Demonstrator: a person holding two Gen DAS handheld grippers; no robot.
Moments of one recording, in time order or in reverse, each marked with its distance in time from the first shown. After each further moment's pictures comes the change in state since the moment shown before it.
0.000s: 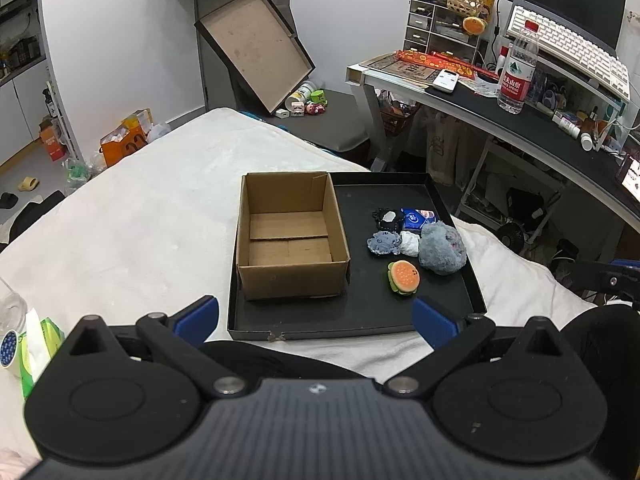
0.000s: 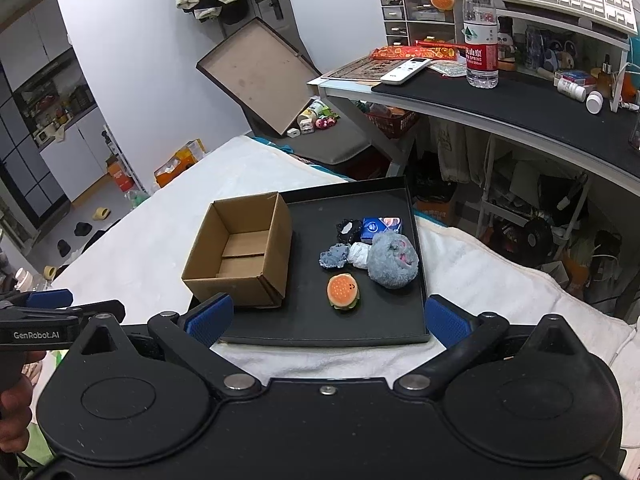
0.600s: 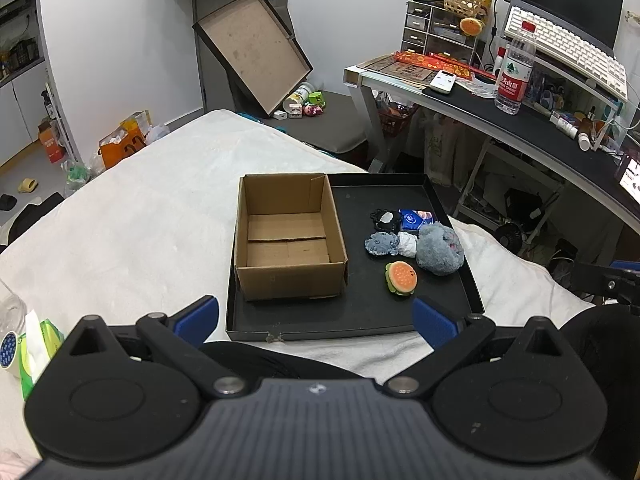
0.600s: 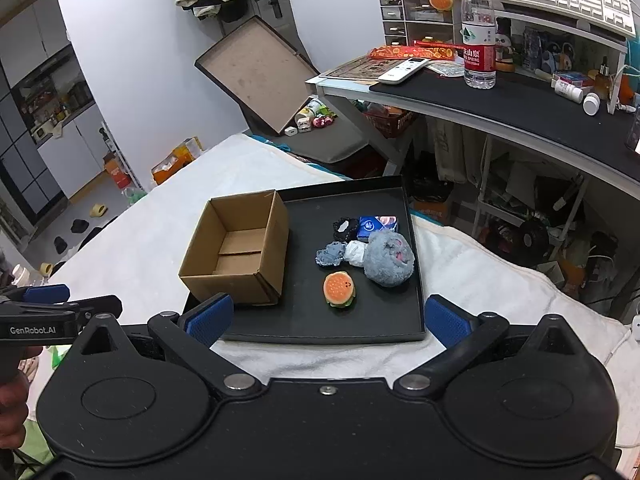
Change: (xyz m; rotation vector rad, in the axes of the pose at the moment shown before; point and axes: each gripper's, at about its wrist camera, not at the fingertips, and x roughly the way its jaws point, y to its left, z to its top) left arm -0.003 0.003 0.000 0.002 -0.002 -0.003; right arm -0.002 0.001 -0.002 -0.009 -0.001 -0.013
